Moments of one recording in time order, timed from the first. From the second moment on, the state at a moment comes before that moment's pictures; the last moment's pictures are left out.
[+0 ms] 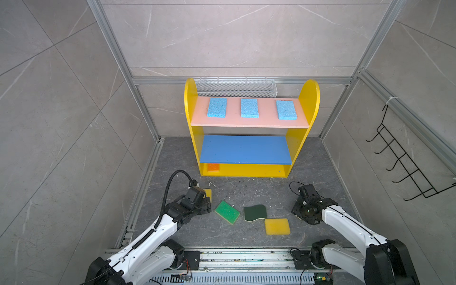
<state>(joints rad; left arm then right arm) -0.57 0.91 0.58 -0.67 -0.18 -0.60 0.22 1.08 0.50 -0.68 0.05 0.74</state>
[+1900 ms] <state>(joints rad) -0.57 0.69 0.54 -0.75 -0.23 -0.62 0.82 1.82 1.12 -0.21 0.22 0.56</state>
